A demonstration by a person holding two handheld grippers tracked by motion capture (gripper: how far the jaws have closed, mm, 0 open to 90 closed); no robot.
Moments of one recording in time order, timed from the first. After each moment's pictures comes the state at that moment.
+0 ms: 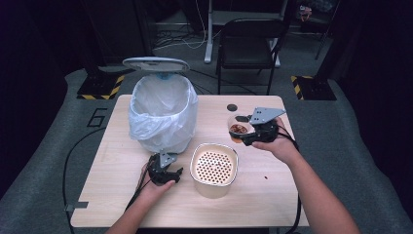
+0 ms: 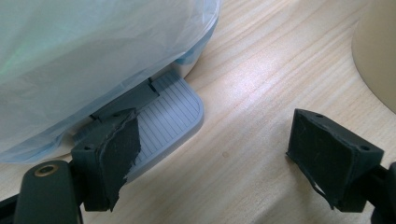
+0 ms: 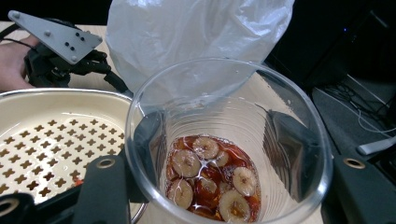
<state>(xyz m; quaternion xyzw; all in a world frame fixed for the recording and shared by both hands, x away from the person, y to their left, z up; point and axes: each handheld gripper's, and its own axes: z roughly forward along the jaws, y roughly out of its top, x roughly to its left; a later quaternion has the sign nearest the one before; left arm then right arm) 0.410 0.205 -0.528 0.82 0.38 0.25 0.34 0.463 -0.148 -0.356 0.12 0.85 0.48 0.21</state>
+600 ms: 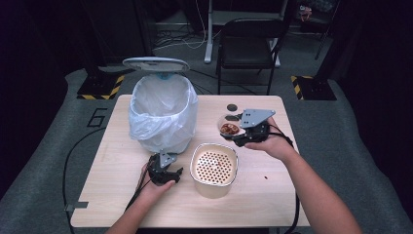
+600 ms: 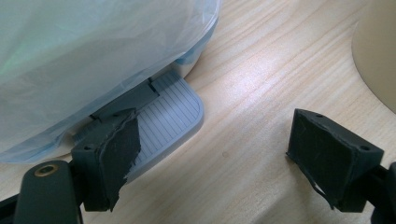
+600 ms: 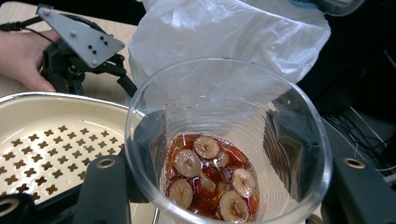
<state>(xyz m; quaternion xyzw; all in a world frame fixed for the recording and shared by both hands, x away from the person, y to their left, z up) 0.410 0.205 -0.528 0.82 0.38 0.25 0.34 0.458 -0.121 -0.346 0.03 0.85 0.47 0.23</state>
